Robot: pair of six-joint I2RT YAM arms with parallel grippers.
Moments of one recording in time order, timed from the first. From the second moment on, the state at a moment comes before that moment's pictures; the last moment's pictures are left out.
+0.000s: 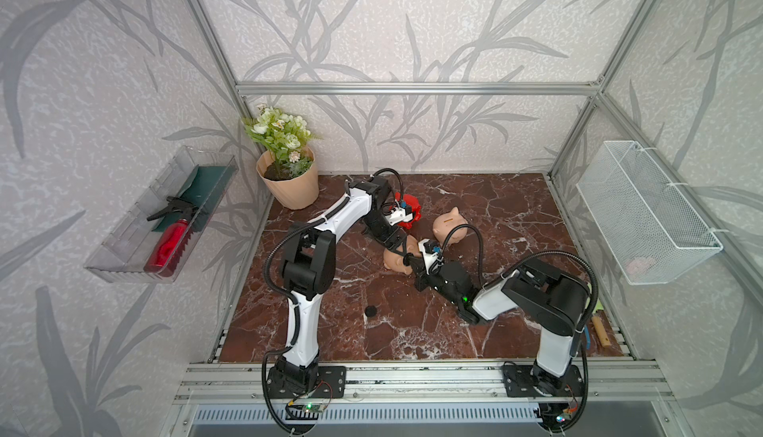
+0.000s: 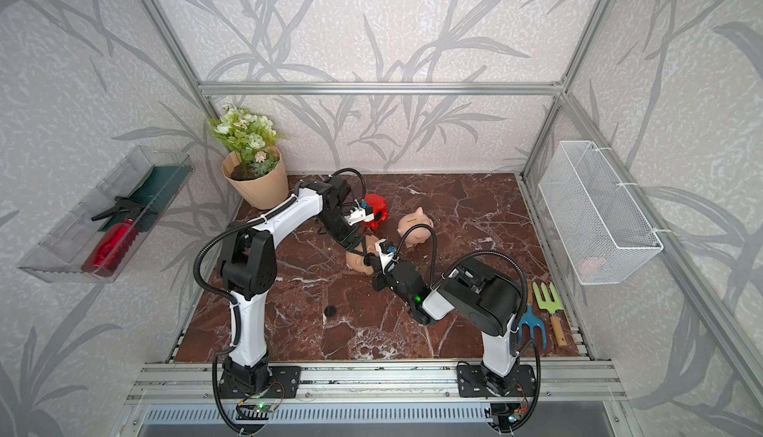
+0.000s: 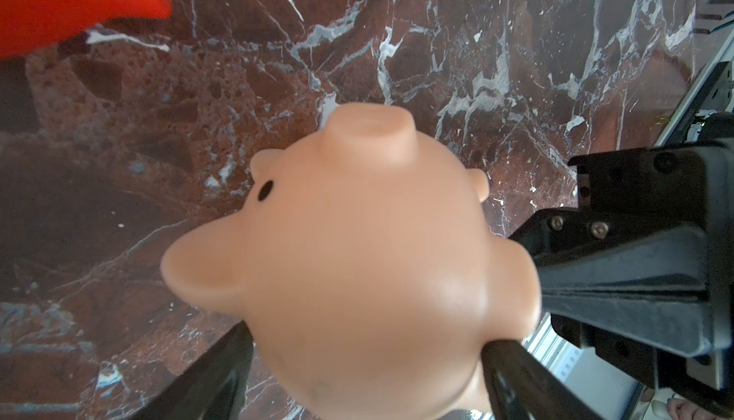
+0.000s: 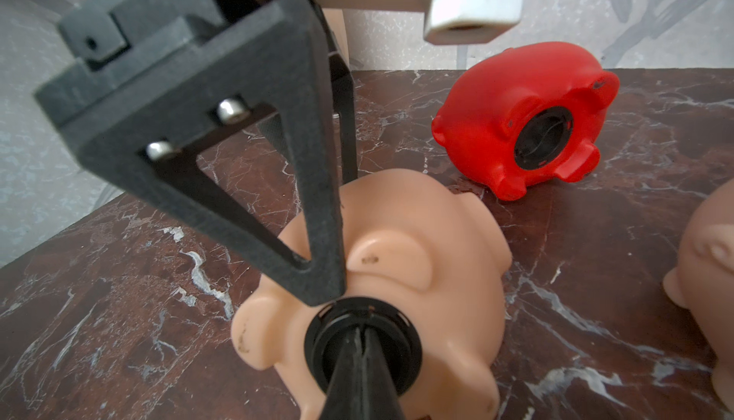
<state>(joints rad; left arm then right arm) -0.39 2.09 1.77 -1.21 0.47 0.39 0.87 1.89 0.56 1.11 0.10 0.29</state>
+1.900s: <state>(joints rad) -0.39 2.11 1.80 -1.25 0.47 0.39 0.87 1.83 0.62 0.91 0.16 0.70</state>
